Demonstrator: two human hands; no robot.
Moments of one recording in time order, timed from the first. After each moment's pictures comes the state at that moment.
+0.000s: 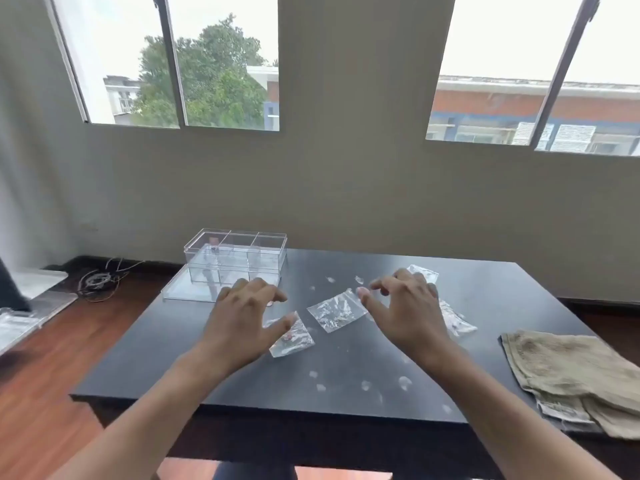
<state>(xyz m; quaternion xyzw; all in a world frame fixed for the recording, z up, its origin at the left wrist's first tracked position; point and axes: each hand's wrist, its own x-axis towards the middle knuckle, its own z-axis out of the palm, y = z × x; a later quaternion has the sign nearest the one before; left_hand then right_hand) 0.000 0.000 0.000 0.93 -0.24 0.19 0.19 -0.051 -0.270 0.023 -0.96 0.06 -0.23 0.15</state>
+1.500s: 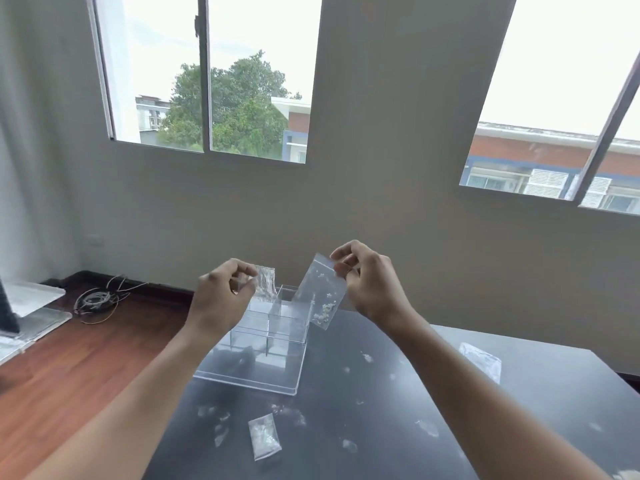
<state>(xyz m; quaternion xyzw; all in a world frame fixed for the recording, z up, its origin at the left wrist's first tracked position) 0.181 0.057 0.027 0.85 -0.08 0.27 0.44 0.134 -0.193 0.094 -0.90 -0.08 -0.24 0.36</state>
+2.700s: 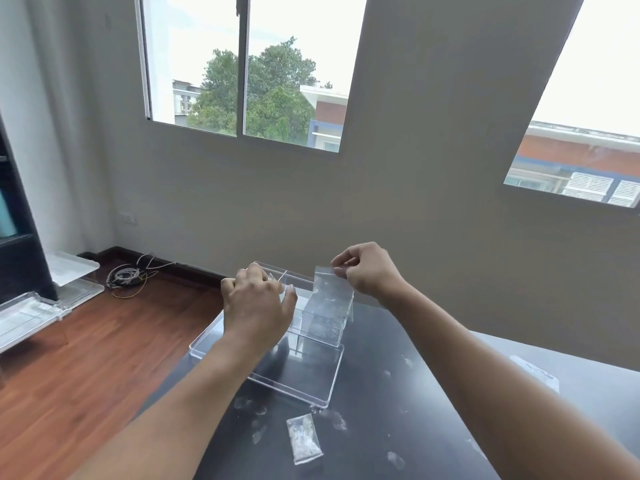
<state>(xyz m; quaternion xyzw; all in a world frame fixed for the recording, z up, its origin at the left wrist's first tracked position) 0.179 0.046 -0.003 0.95 0.01 0.27 0.16 0.214 -0.148 0.073 -0.92 -0.02 -0.09 0.37</state>
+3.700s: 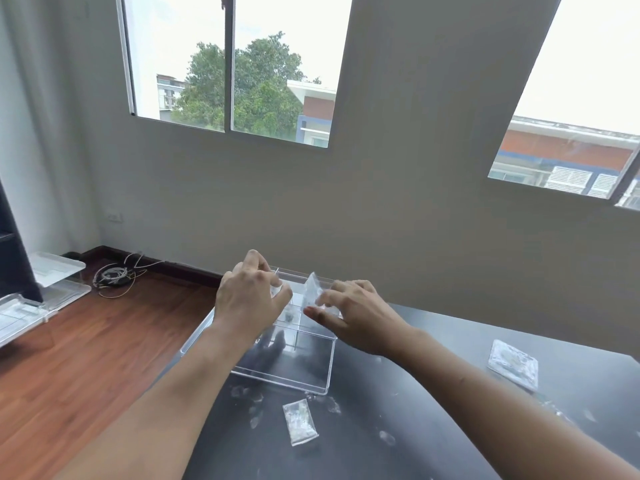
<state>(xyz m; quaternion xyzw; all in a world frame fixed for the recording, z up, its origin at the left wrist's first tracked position) 0.174 0.059 0.006 0.93 -0.07 0.28 0.23 0.151 -0.157 0.024 -0.97 -0.22 -0.10 0.07</state>
